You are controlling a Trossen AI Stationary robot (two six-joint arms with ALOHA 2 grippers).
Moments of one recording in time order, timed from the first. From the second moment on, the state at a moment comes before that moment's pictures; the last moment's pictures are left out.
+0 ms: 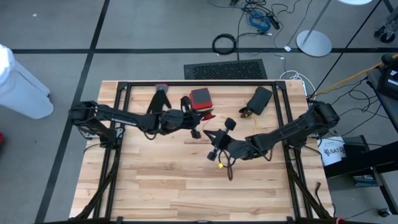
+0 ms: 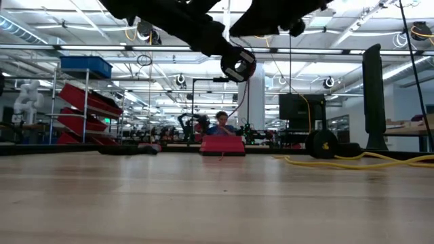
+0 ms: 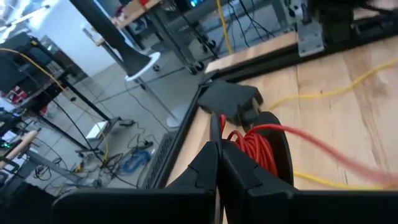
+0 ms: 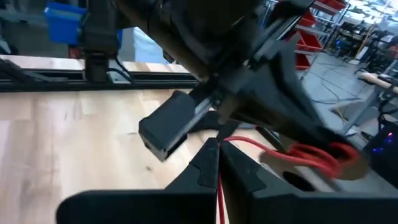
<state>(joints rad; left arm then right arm) 0.01 1.58 0.97 0.37 -0.45 0.45 0.33 1.56 0.93 0.33 0.89 0.03</state>
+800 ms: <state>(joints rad) 0.01 1.58 0.97 0.57 -0.41 0.18 0.30 1.75 0.93 0.58 1.13 -0.23</state>
